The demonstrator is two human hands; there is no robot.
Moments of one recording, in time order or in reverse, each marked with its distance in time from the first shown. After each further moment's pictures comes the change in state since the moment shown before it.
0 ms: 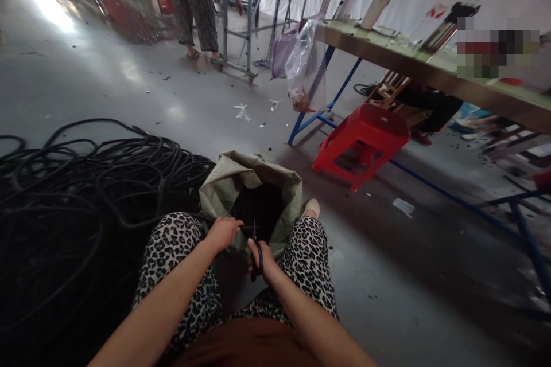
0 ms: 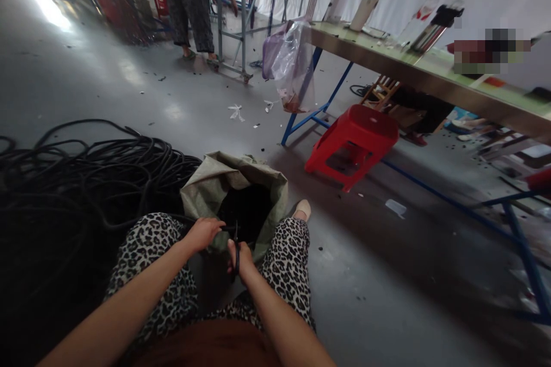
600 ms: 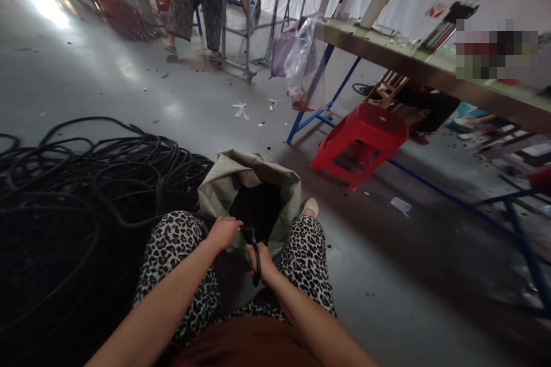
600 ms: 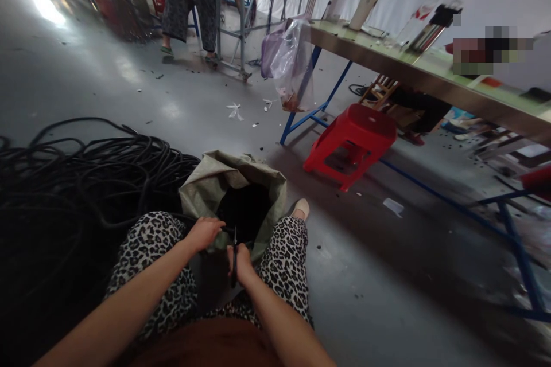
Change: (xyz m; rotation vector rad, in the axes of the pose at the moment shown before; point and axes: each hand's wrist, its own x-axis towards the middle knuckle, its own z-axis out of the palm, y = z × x) left_hand 0.003 0.002 0.009 0.046 0.012 0.008; right_hand -0.004 0.007 0.005 -0.159 0.102 -0.077
